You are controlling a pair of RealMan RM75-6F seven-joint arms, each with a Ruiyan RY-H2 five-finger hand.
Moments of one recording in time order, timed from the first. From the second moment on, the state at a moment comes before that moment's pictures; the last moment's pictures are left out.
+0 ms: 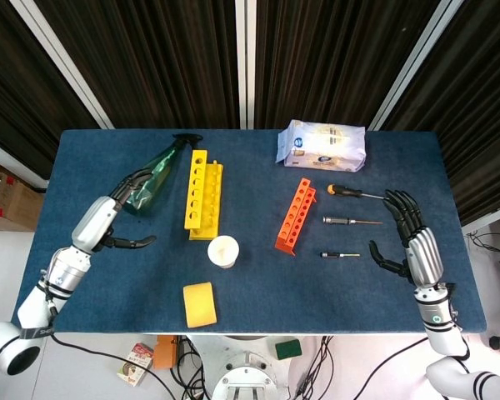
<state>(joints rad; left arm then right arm) -0.50 -1.13 -0.15 -1.69 1.56 1.23 -0.62 0.34 -1.52 0.13 -1.16 -1.72 1.72 0.52</state>
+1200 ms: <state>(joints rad) -0.29 -1.16 -0.05 -1.54 1.51 1.40 -0.22 0.54 -1.45 0.21 -1.44 -0.94 1.01 -0.62</state>
